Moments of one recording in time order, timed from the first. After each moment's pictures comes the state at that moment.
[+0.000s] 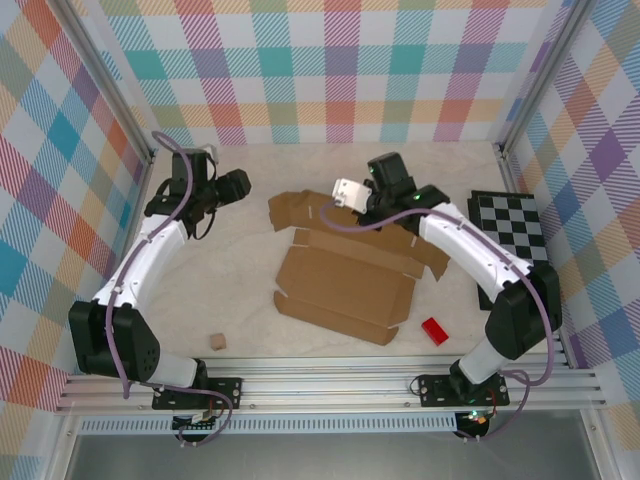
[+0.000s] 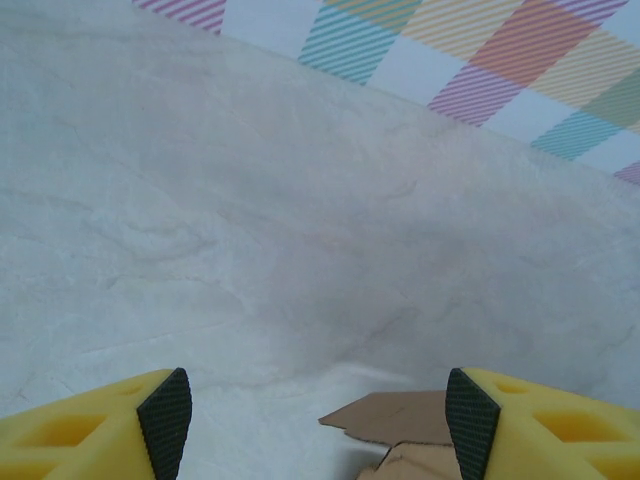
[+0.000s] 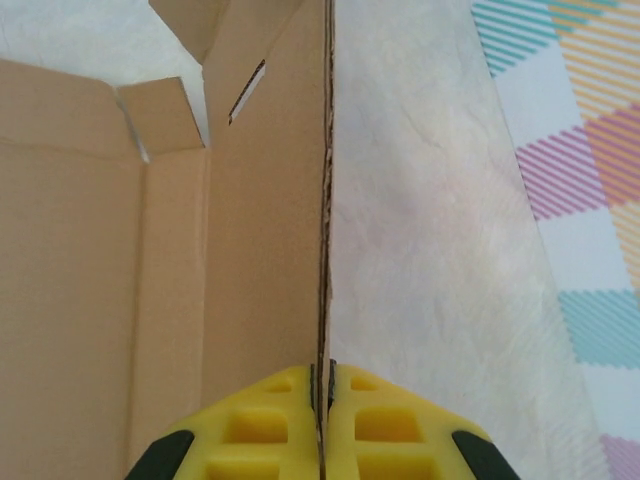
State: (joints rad) left arm -0.14 1.43 1.24 -0.47 0.08 -0.43; right arm 0.57 1.58 1.36 -0.57 -0.03 -0.86
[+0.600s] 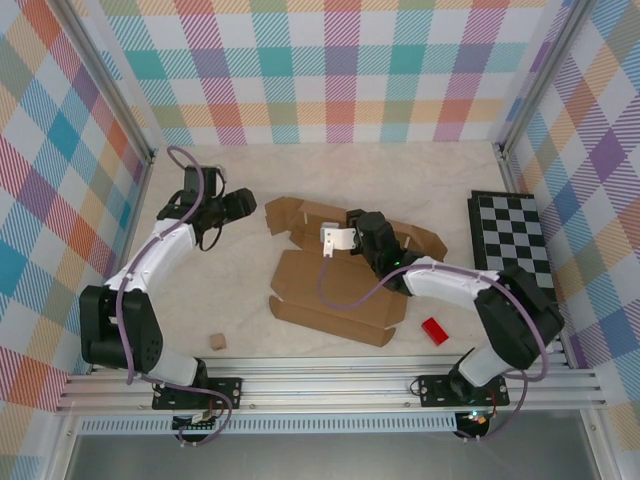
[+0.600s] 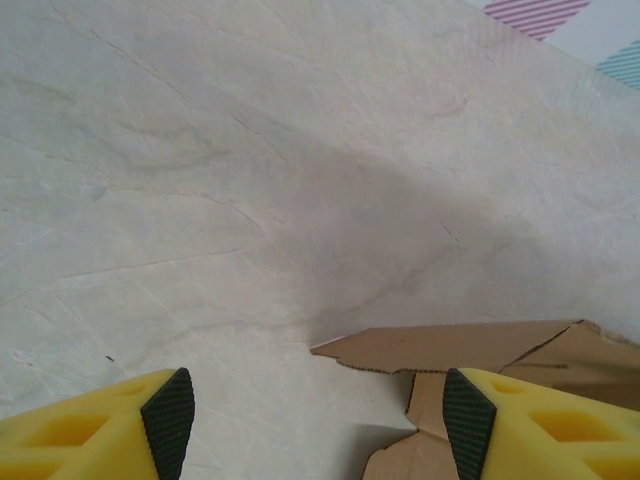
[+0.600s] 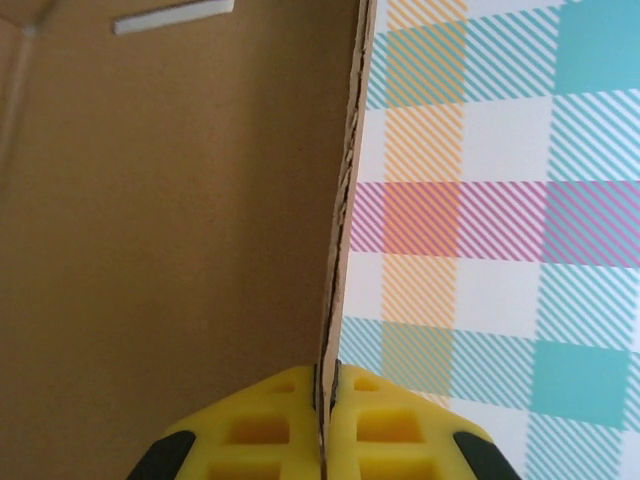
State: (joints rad) left arm -0.14 1.48 1.14 -0.43 0.12 -0.45; right arm 0.73 1.57 0.80 0.40 0.37 -1.33
